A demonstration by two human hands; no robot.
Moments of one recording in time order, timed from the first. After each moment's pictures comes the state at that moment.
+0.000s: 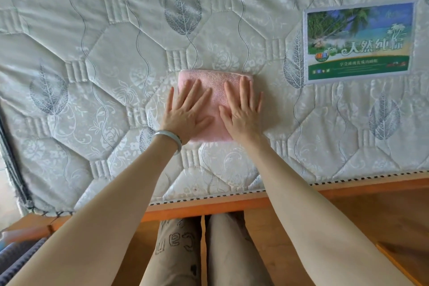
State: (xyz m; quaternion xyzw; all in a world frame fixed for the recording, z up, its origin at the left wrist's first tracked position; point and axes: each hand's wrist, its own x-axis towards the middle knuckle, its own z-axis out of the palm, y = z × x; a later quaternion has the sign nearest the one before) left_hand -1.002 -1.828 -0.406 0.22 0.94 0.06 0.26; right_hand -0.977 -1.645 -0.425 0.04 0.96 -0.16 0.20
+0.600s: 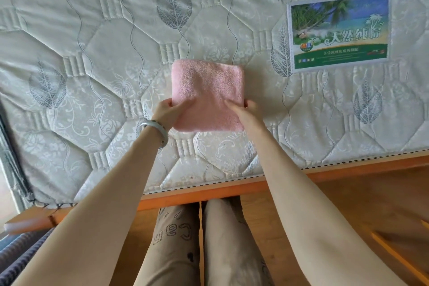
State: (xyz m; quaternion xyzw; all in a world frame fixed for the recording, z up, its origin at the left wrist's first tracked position) left_hand -0.999 -1.830 -0.371 -0.31 0.71 0.50 0.38; right_hand -0.963 -1.622 -0.384 0.41 0.64 -0.59 0.27
